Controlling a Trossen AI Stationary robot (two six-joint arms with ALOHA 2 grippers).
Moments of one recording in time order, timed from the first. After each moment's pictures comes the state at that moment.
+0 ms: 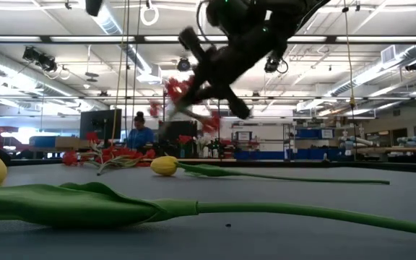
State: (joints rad) left arm 0.05 0.74 0.95 -0.31 -0.29 -0.30; right arm -0.10 1.87 1.28 -0.07 -0.08 1.12
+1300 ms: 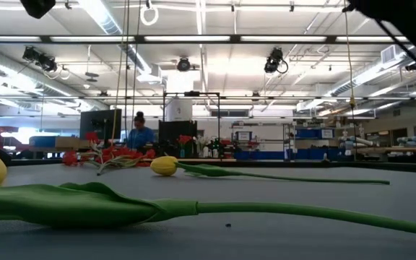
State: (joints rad) left arm 0.01 0.46 1.04 -0.94 -0.06 -0.37; right arm 0.12 2.38 2.24 0.16 -0.16 0.05
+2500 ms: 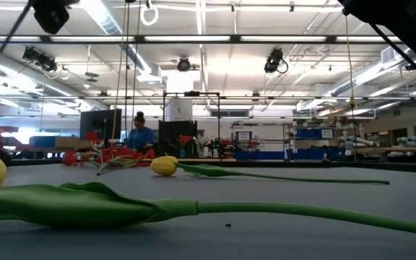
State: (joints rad) left arm 0.01 0.37 0.78 -0.64 0.04 -0.35; right arm 0.06 2.37 2.36 0.09 0.09 0.09
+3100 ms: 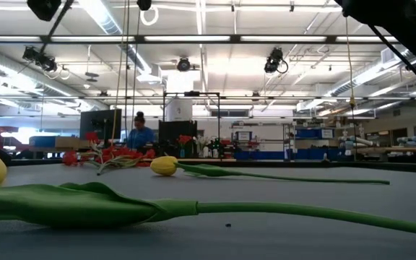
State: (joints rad) left arm 0.01 0.35 0.88 -0.74 0.02 -0.23; right arm 0.01 2.34 2.36 0.06 0.15 0.07
